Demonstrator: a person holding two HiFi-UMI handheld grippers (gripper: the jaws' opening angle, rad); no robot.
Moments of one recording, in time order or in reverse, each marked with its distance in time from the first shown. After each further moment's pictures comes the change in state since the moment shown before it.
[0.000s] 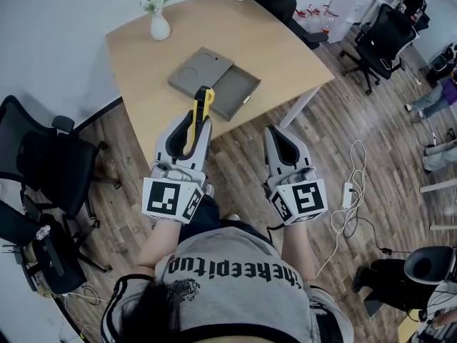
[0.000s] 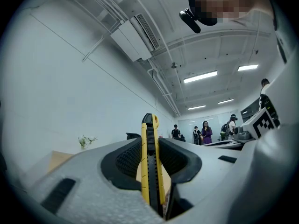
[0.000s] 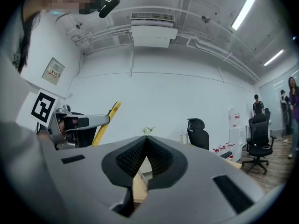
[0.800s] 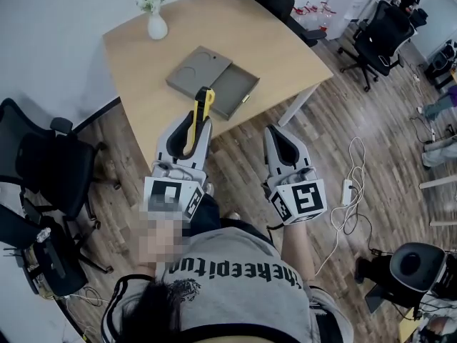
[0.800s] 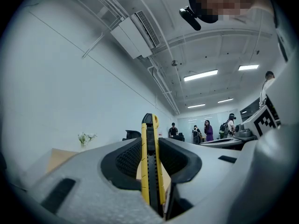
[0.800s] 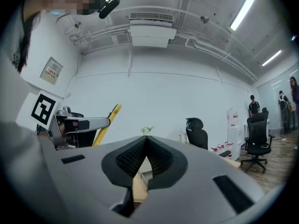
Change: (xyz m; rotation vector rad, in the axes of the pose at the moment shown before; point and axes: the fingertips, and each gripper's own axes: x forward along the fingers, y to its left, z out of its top) left arm 0.002 0.002 -0.010 -0.007 0.028 -0.010; right arm 0.000 0.001 -0.002 0.002 0.004 -0.015
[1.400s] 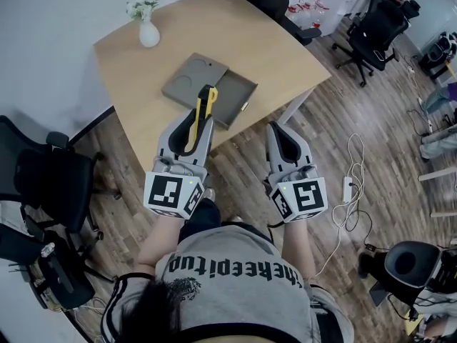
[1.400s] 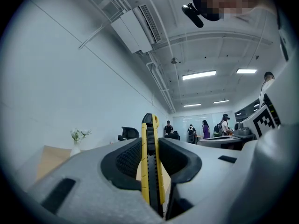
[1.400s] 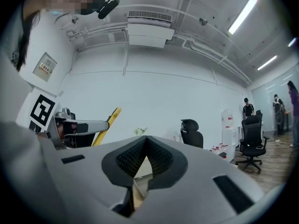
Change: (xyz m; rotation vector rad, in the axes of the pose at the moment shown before) left arm 0.042 0.023 -0.011 -0.026 0.038 -0.073; right arm 0.035 -0.019 0.005 -0.006 -0.011 -0.075
